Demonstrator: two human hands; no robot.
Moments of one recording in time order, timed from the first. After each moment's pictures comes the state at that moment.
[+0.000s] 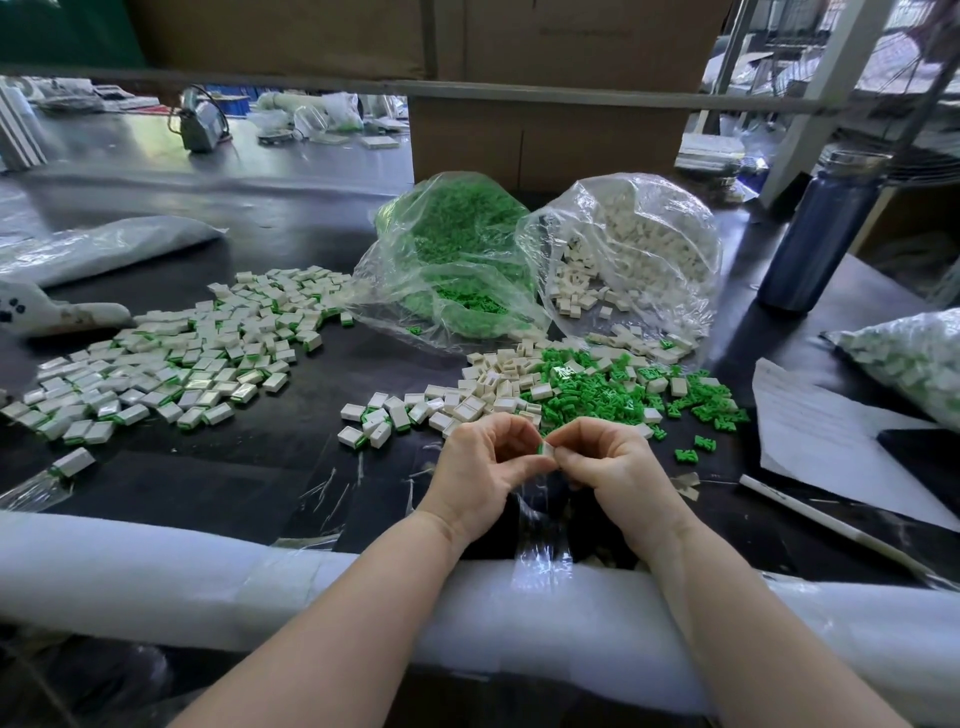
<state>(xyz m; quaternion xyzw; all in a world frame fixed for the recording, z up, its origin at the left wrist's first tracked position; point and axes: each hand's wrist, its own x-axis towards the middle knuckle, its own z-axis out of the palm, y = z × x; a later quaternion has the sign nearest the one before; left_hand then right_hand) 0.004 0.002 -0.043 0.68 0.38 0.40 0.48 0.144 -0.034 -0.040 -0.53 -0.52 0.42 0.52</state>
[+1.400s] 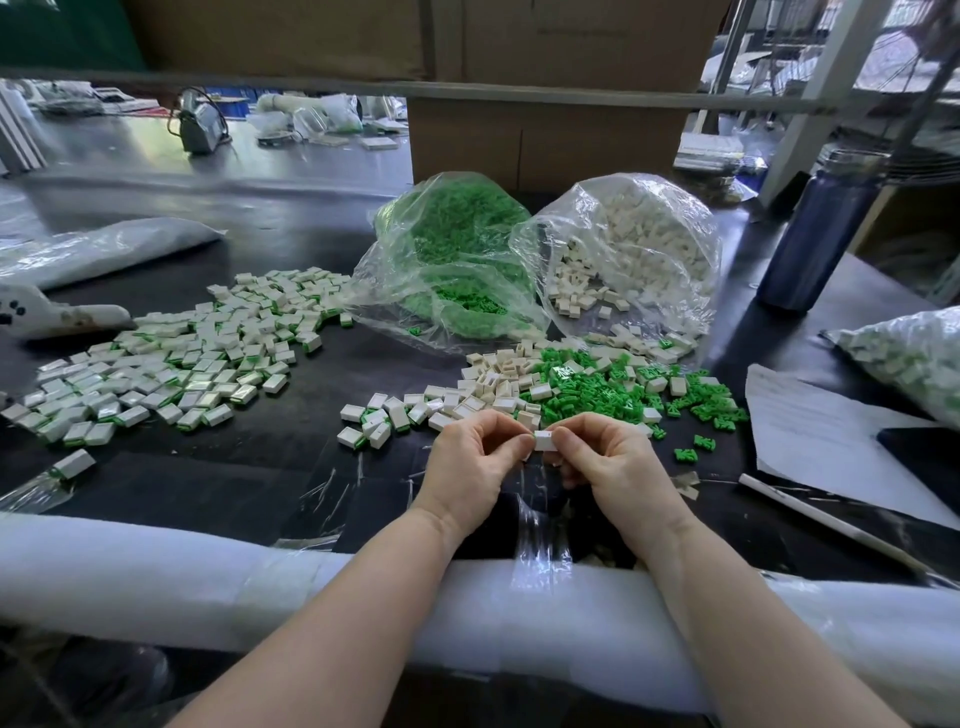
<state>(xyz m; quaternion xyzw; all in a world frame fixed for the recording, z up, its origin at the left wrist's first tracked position) 0.002 0.007 -0.045 0.66 0.41 0.43 0.46 0.143 -0.031 -0.044 -0.55 -0.50 0.41 0.53</state>
